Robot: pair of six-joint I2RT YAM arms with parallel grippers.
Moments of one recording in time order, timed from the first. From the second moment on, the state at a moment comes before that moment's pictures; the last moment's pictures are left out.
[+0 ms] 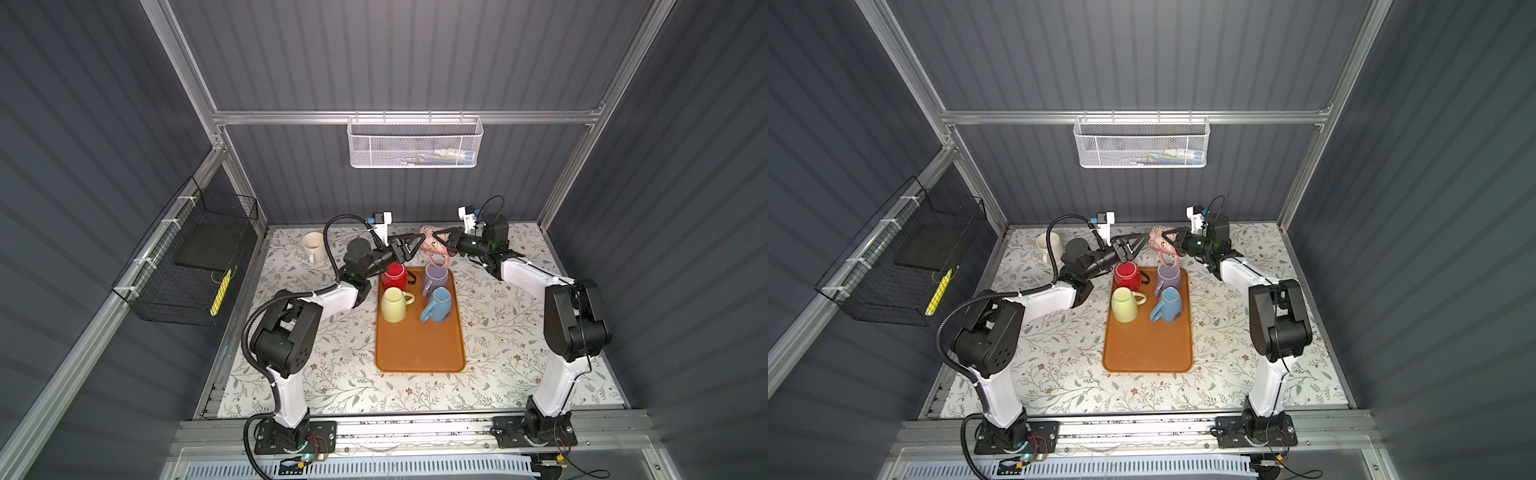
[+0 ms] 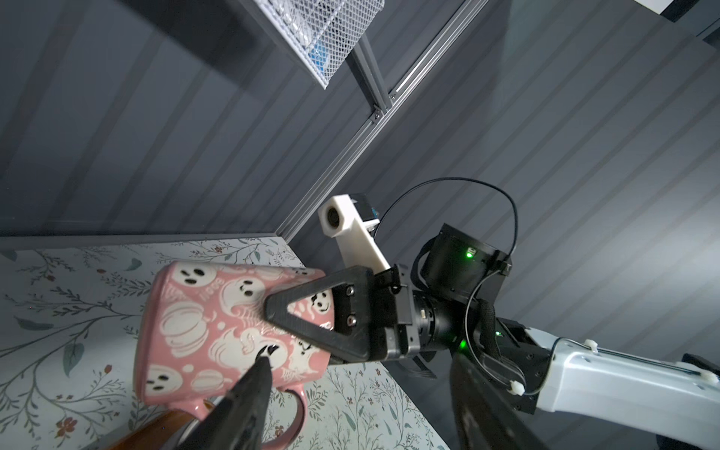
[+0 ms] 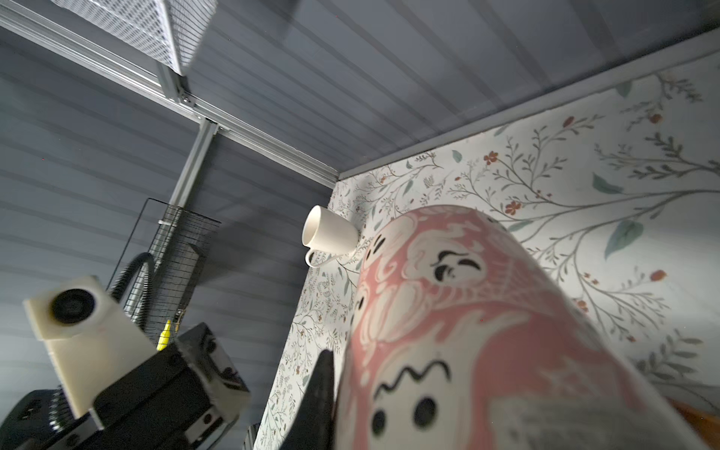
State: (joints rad) left arm -0.52 1.85 1.15 0.88 0.55 -0.79; right arm 0.22 1.89 1.33 0.23 -0.74 0.76
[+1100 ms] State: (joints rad) left arm -0.52 1.56 1.15 0.13 0.24 -0.23; right arm 0.22 1.84 1.65 -0.46 -0.50 0.36
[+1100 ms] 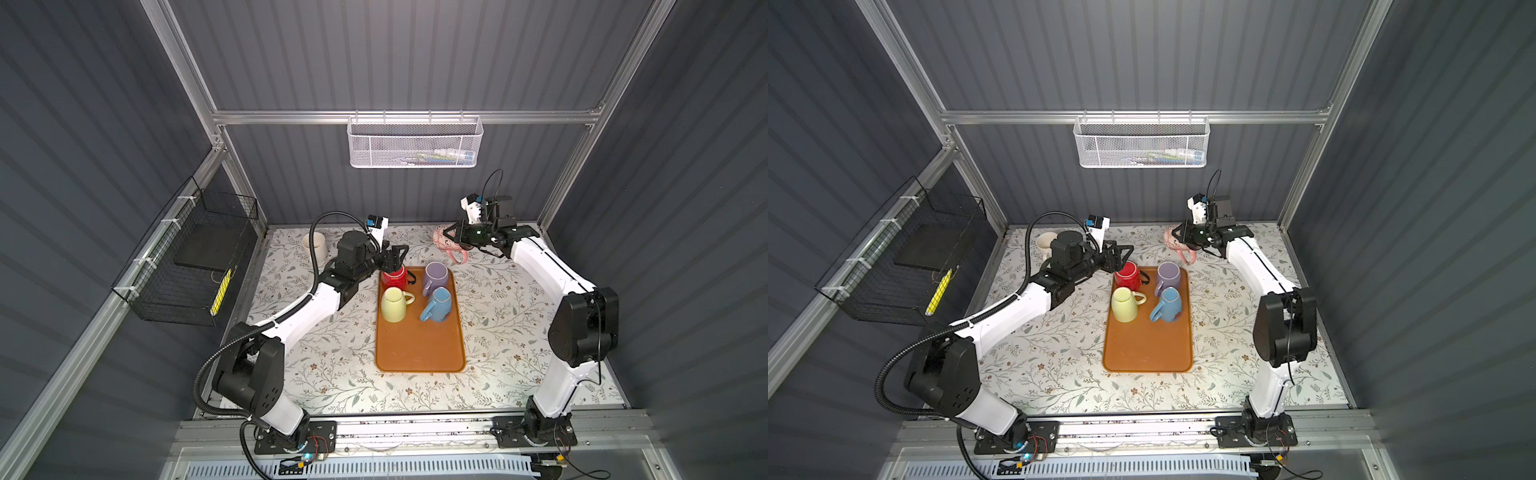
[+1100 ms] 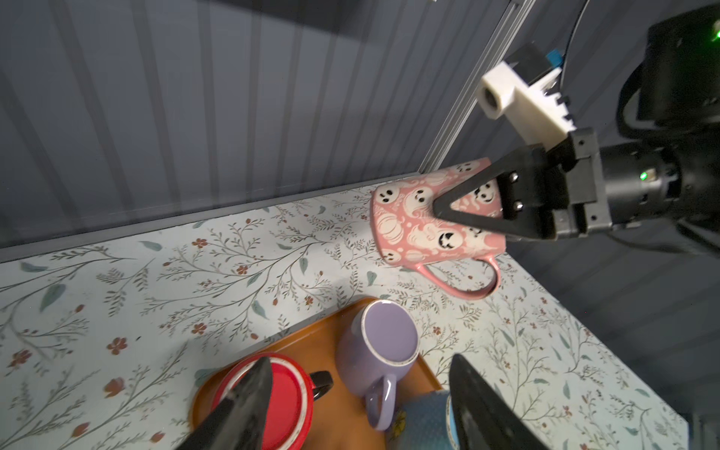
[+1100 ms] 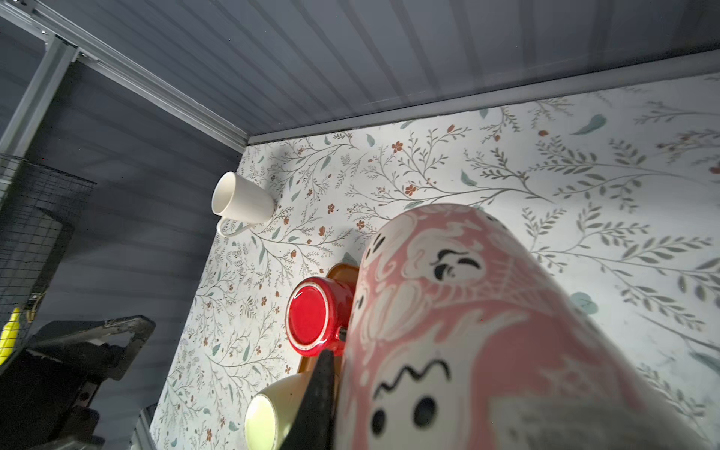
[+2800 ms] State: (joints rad) left arm -0.54 1.37 1.21 -0.43 0.02 -0.02; right arm 0.14 2.35 2.35 -1.12 -0.02 0.06
